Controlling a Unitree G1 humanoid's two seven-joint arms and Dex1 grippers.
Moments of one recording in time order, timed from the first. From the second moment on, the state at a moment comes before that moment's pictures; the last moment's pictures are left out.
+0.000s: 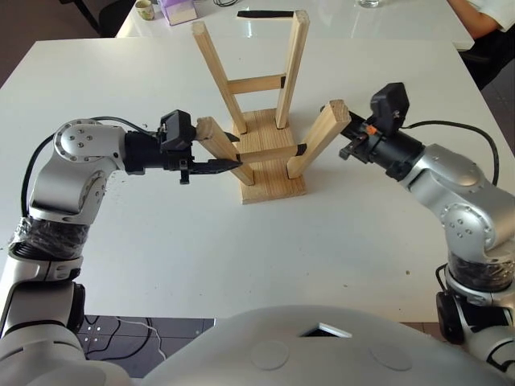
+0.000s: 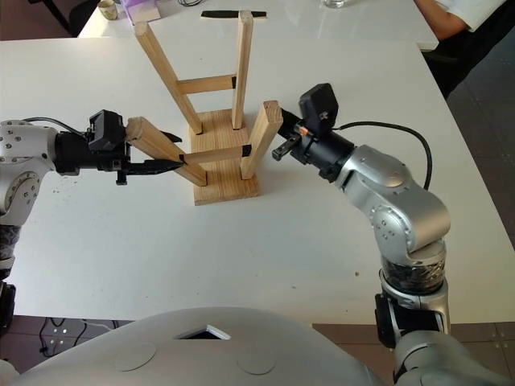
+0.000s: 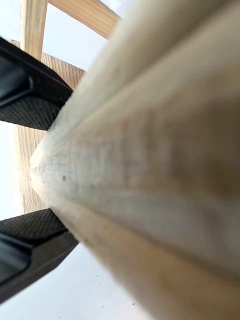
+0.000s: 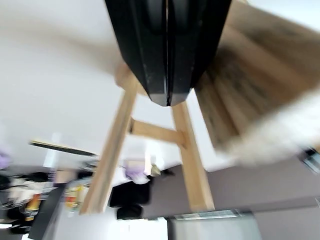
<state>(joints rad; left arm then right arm) -0.32 0.86 -0.10 -0.10 -0.56 0.21 -1.23 -0.25 -0.43 -0.08 -0.55 0.72 0.82 0.42</state>
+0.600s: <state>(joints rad) -0.03 0.83 0.49 -0.28 -0.78 0.50 -0.90 -0.29 -0.48 -0.27 -0.48 0.88 0.76 0.50</state>
